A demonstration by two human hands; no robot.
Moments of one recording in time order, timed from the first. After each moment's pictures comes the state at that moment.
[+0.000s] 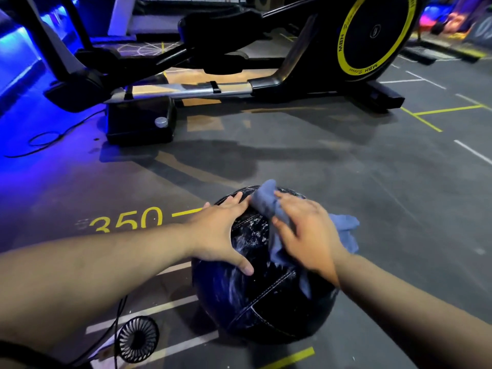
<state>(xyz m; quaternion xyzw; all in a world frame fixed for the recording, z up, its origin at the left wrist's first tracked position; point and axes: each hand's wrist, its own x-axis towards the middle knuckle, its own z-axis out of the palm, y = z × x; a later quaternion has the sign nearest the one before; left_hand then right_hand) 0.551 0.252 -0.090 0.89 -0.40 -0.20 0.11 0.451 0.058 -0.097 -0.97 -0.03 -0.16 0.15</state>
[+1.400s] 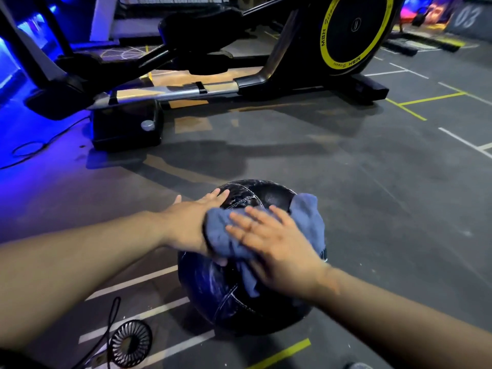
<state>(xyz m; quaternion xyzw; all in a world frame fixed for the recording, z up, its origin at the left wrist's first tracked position) 0.574 0.264 -0.090 0.89 -0.39 -0.24 0.01 0.427 0.083 -0.119 -0.97 -0.17 -0.14 0.05</state>
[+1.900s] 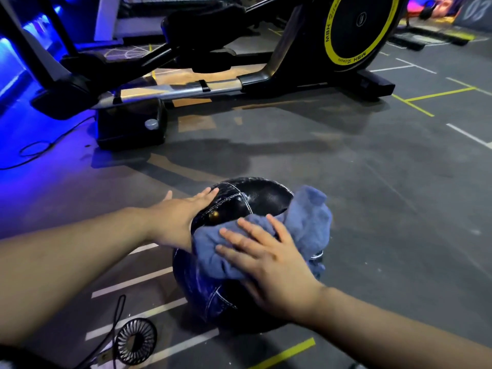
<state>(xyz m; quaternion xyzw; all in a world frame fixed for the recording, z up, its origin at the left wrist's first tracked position) 0.588 0.290 -0.087 0.89 -0.39 -0.23 -0.01 0.408 0.110 -0.125 -0.97 -0.18 -0.14 0.07</state>
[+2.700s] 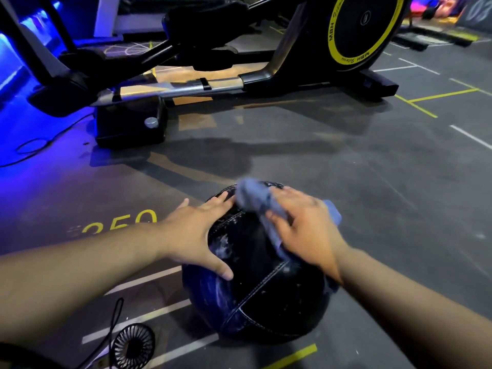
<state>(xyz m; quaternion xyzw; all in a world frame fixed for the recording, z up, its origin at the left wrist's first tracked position) 0.560 0.271 -0.086 0.89 -0.41 -0.20 0.03 0.454 0.050 -0.104 -0.97 0.00 -0.16 0.19</state>
